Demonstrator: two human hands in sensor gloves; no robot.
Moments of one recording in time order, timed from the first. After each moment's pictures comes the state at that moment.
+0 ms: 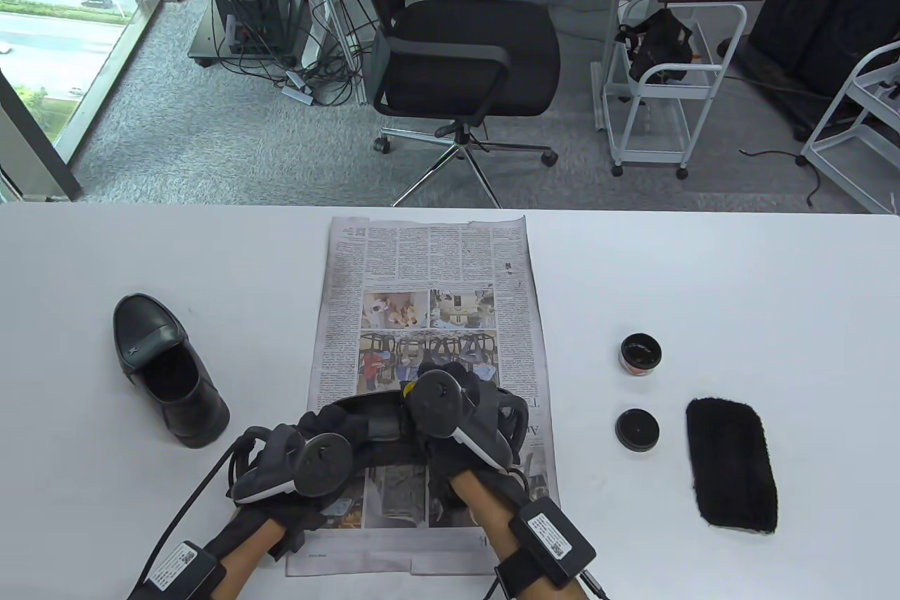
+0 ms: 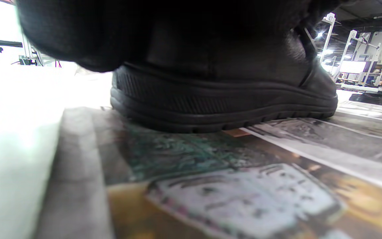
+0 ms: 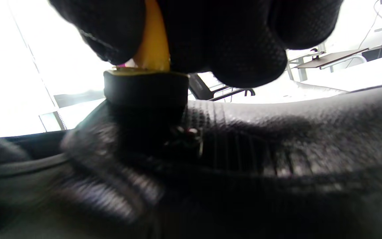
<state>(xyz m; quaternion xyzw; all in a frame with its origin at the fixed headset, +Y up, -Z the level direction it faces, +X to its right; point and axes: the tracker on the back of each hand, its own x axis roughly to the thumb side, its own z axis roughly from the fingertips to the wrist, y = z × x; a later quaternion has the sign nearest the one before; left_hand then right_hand) -0.199 -0.728 -0.270 -0.04 -0.26 0.04 0.96 -0.006 -0.683 -0.311 0.07 -0.06 0.98 0.18</state>
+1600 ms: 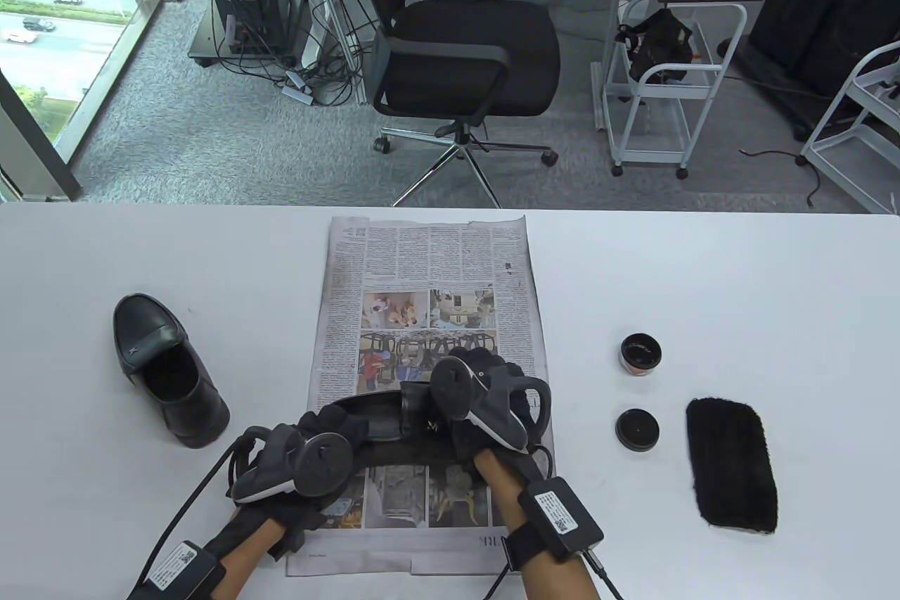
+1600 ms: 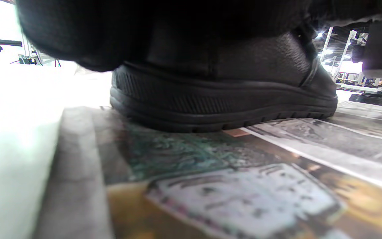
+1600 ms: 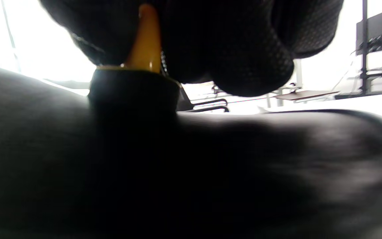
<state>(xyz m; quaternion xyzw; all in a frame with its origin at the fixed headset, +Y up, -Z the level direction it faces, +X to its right) -0.199 -0.728 -0.270 -0.05 -0.26 0.04 0.96 0.027 -0.699 -0.334 0.05 -0.08 0.99 0.07</state>
